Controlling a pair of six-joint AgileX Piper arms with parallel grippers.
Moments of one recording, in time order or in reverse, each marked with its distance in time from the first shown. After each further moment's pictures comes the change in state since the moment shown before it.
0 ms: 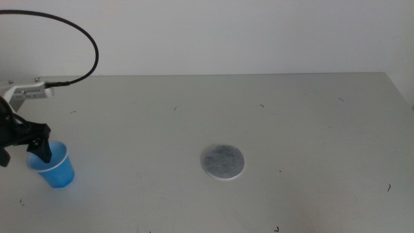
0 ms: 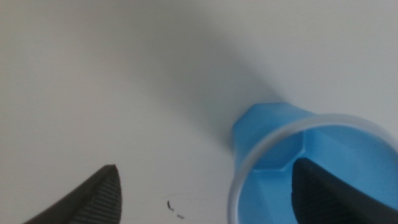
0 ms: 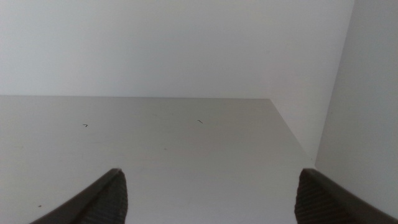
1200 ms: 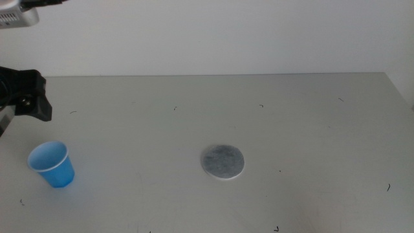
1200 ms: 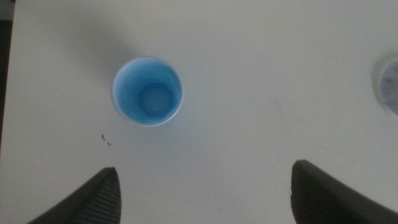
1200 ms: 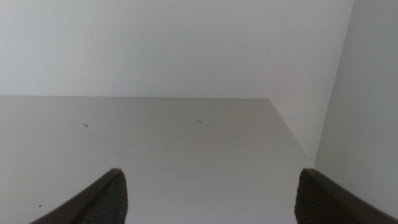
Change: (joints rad) left arm -0.314 -0.570 0.002 0.102 0.224 -0.386; right arm 0.000 0.000 0.000 0.000 0.000 0.000
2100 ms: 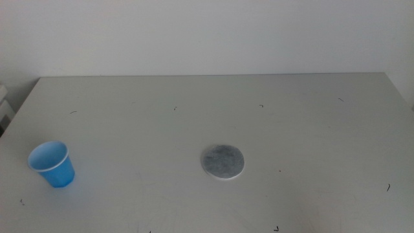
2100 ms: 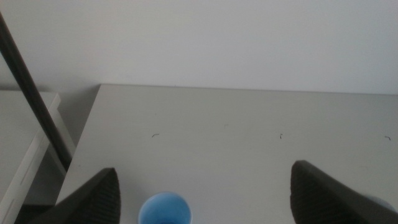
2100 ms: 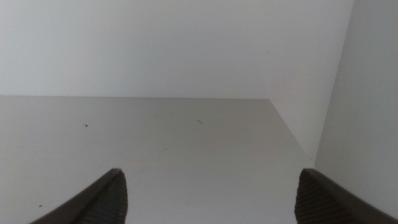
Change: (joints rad) left arm 0.000 -0.492 0.291 0.067 -0.456 -0.007; right arm 0.000 0.000 0.000 0.000 0.000 0.000
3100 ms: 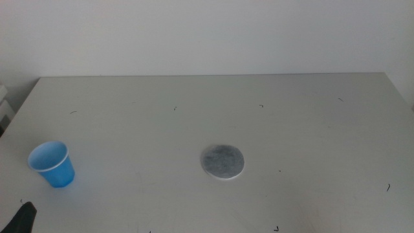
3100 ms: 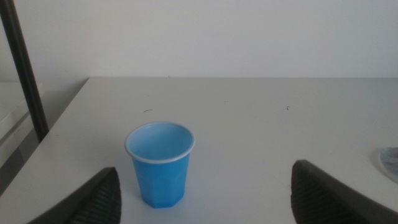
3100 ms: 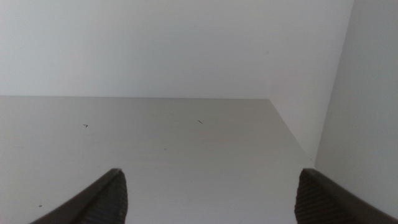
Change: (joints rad) left arm 0.000 -0.725 0.972 0.016 -0.541 0.001; right arm 0.000 0.000 0.000 0.000 0.000 0.000
